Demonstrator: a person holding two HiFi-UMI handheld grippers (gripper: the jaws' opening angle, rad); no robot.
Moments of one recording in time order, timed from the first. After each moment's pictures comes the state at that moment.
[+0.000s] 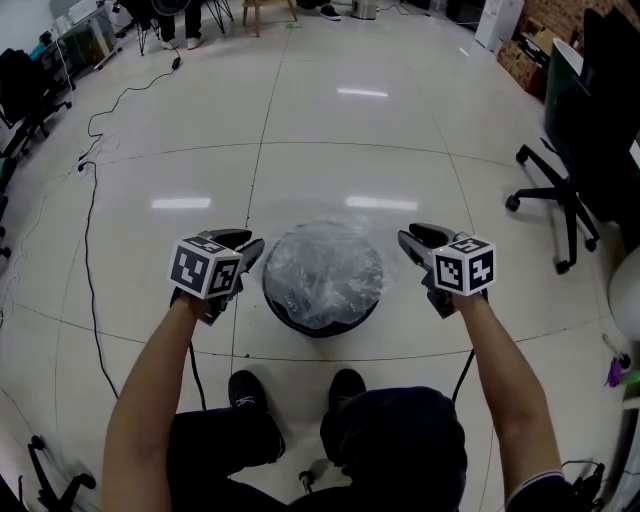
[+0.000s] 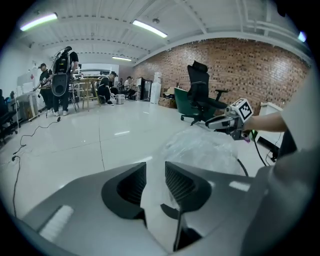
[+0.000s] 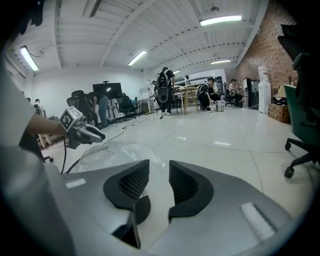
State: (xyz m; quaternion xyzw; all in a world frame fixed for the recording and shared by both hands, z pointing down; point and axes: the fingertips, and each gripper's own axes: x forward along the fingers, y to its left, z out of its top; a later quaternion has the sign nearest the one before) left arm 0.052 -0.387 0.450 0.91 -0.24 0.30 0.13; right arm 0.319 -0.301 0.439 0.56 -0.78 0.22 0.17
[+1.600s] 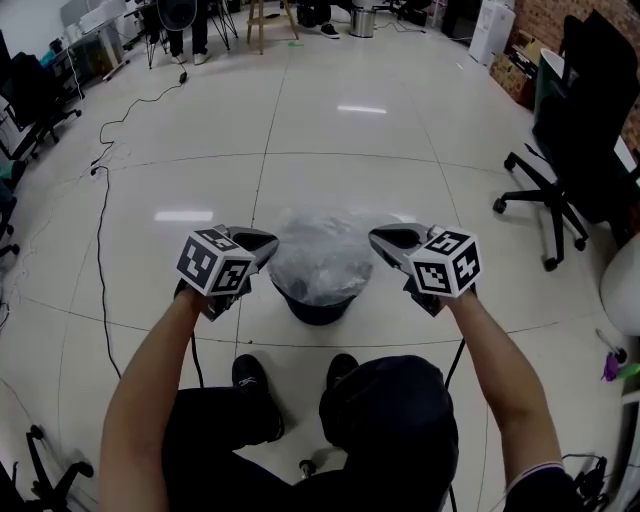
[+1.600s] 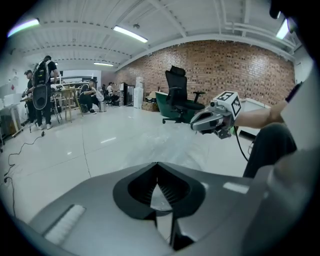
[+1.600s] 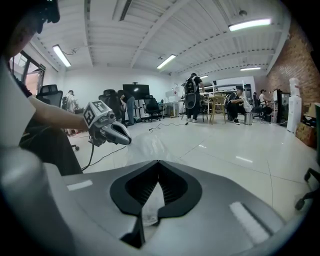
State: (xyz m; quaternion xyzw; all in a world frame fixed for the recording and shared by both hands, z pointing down) left arm 0.070 -0.298 0.380 0.94 -0.15 0.30 0.09; right arm 0.219 -0.242 0.358 0.45 -0.86 0.15 0.19
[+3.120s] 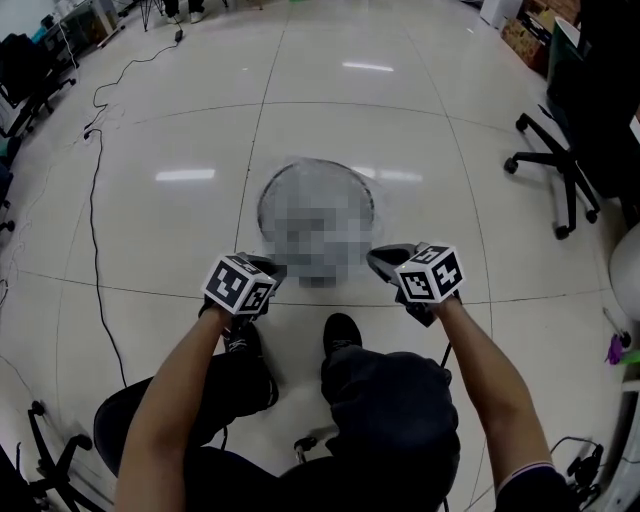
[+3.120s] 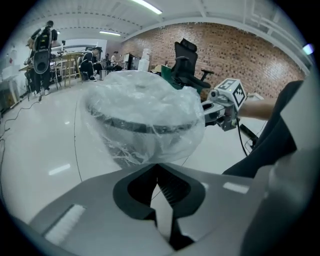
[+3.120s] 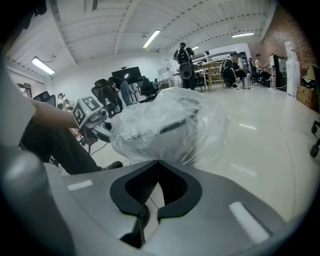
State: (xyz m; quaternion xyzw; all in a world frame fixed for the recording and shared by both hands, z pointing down) left arm 0.051 -0.204 0.544 0.89 -0.14 0.40 0.18; right arm 0.206 -0.171 0.522 0.42 -0.83 0.29 0.24
